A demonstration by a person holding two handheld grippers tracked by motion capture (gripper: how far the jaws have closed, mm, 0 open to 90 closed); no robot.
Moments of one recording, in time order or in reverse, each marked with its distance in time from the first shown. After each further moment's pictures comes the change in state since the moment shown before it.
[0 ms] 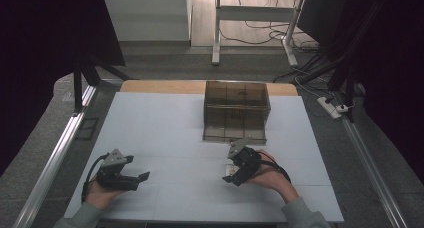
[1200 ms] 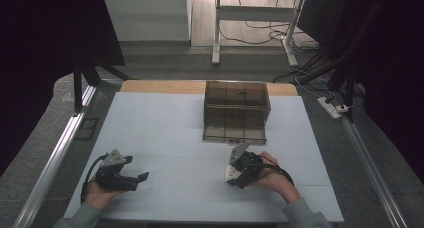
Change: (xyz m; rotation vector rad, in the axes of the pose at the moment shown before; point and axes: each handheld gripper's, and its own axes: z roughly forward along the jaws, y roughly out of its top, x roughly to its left) left arm 0.001 -0.002 -0.001 0.004 0.005 -0.003; right arm 0.001 -0.014 0.008 0.083 0.000 -0.049
